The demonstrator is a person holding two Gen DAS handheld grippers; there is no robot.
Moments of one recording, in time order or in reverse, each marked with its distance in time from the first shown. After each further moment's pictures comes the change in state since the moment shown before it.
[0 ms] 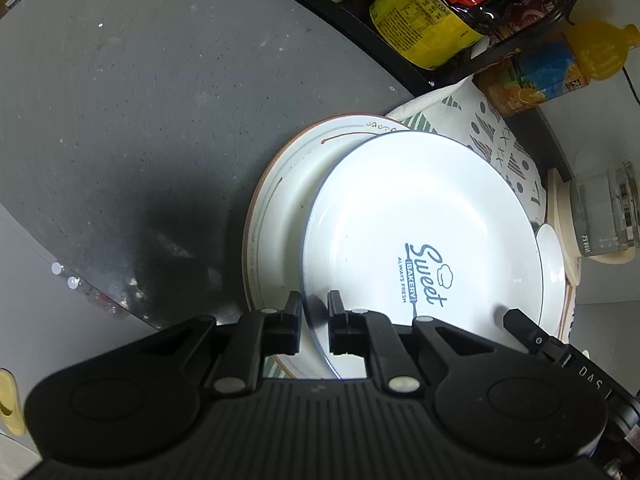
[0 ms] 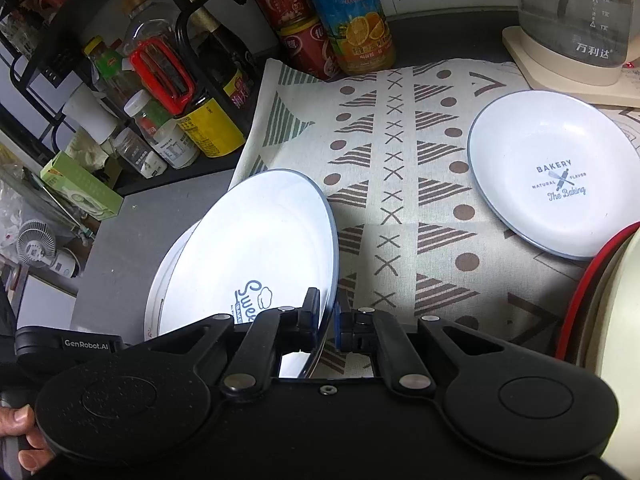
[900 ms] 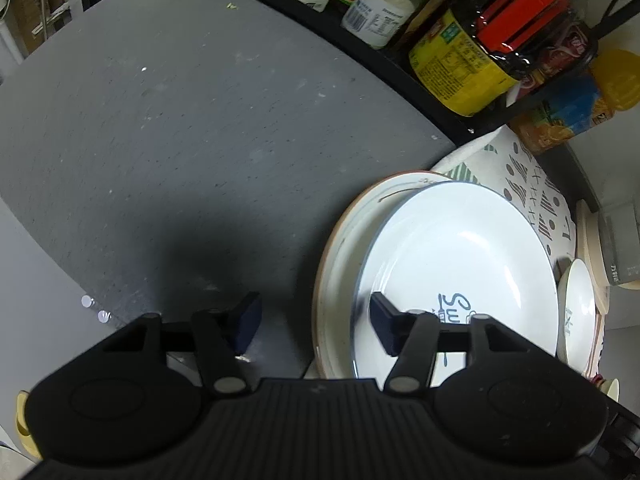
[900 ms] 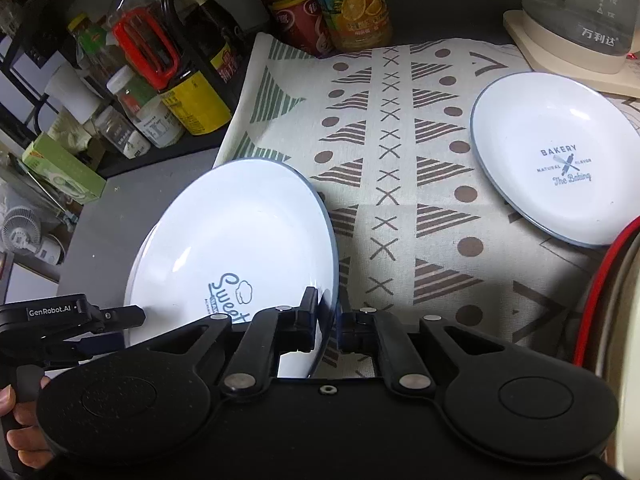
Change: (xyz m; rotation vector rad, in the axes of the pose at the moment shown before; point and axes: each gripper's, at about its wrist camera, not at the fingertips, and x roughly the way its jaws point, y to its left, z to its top) left arm -0.008 0.017 0.007 -0.008 -0.116 0.080; right arm 0.019 0.006 -0.003 -0.019 0.043 -0.048
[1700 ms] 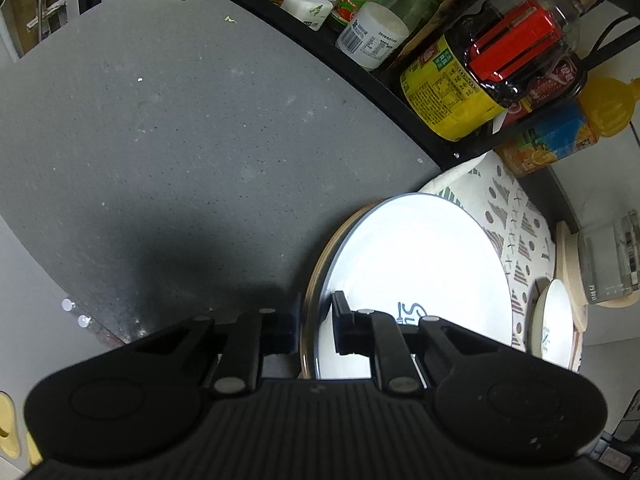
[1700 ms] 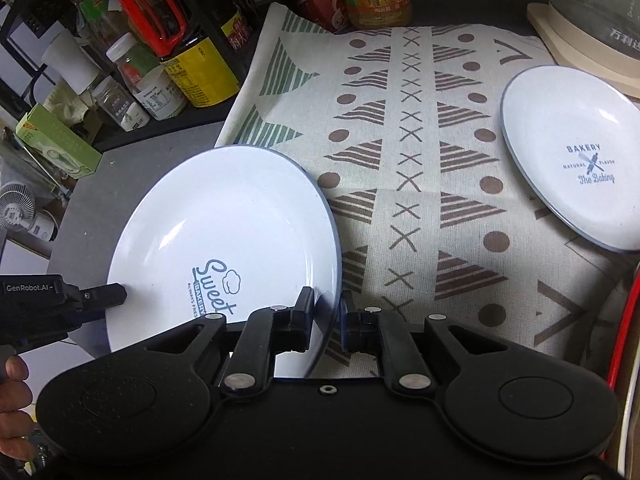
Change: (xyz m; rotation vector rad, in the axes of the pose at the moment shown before) left arm -0.009 0.006 0.004 -0.023 -0.032 -0.052; right arm 0.015 0.011 0.001 -0.029 0.064 -0.015
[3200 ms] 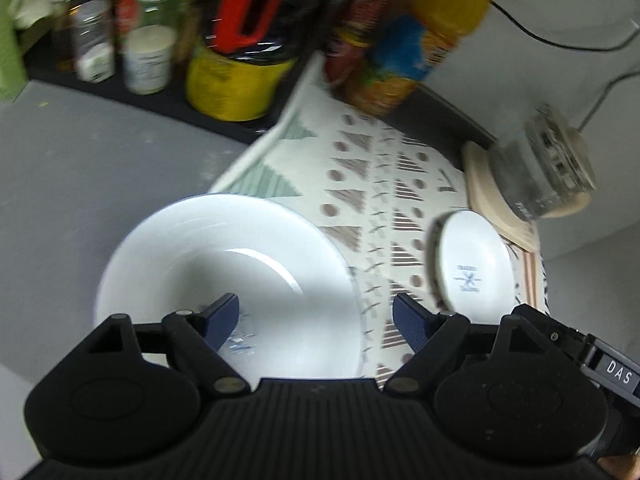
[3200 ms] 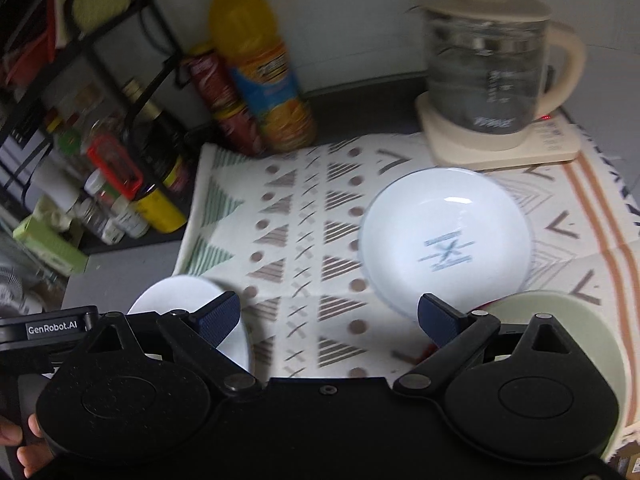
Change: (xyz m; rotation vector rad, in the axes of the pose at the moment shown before) left arm 0.001 -0.153 -0.014 0.341 0.048 -0.087; right arm -0.107 -0.075 0.028 0.119 -0.224 -0.090
